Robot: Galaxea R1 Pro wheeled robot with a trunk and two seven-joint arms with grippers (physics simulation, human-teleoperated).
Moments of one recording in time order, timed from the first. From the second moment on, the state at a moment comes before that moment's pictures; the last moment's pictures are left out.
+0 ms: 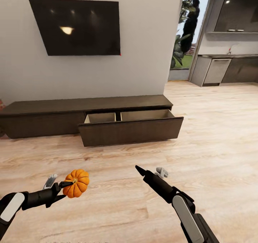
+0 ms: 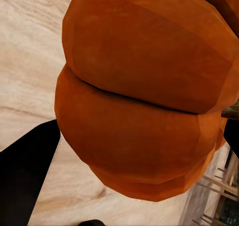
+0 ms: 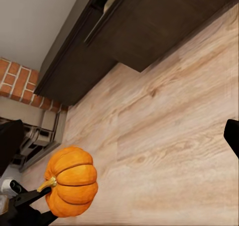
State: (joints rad) left arm -0.49 0.40 0.16 -0.71 0.82 1.01 -0.47; right arm -0.27 0.02 0.19 -1.37 -0.89 0.45 0.11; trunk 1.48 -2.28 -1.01
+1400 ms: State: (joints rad) left arm -0.49 0.41 0.16 -0.71 0.82 1.00 -0.47; right arm -0.27 0.02 0.19 -1.37 -0.89 0.45 0.11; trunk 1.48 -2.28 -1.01
